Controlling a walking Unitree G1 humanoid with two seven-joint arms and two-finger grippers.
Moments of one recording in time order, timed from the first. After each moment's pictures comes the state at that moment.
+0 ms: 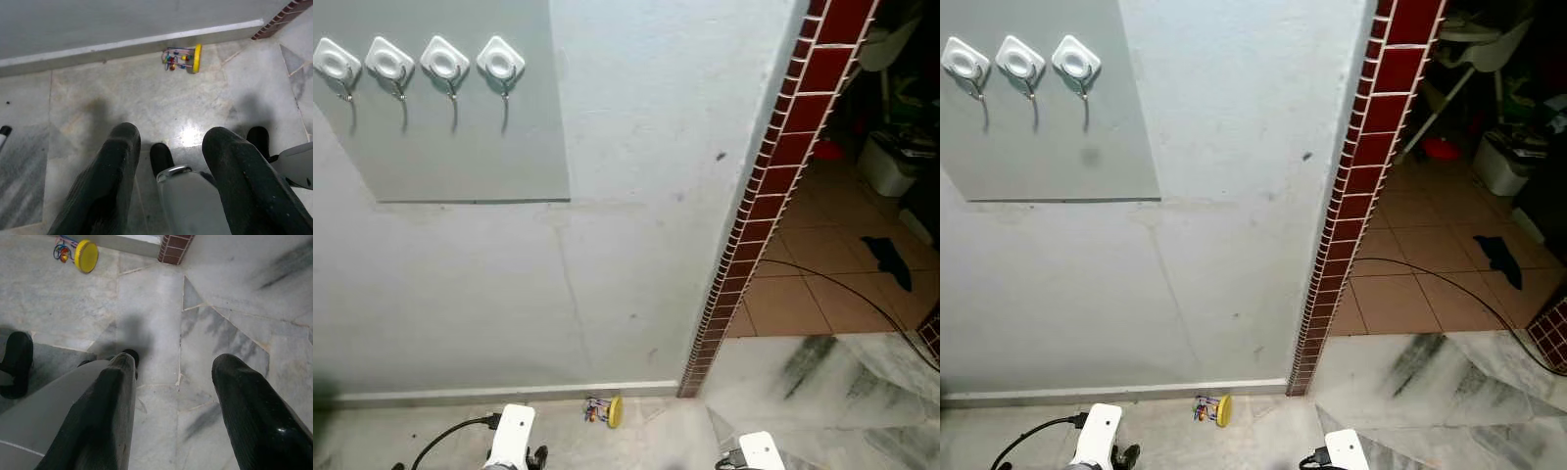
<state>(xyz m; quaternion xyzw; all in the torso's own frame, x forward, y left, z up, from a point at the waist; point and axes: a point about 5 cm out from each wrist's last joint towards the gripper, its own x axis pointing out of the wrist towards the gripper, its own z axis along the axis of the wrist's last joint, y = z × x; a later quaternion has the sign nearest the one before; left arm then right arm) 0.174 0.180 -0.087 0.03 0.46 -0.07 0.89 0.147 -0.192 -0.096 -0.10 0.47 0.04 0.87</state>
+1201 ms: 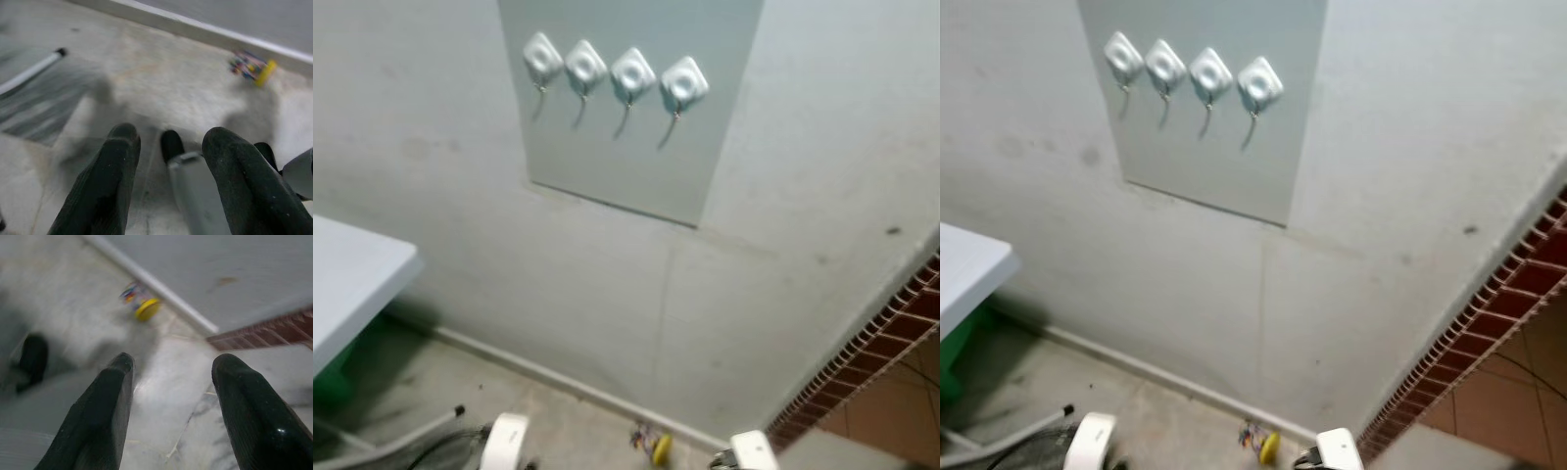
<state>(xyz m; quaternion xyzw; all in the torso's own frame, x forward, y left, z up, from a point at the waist) 0.165 0.188 -0.091 0.04 0.47 -0.06 0.88 0.140 -0.180 -0.100 -0.10 0.48 0.07 0.87</state>
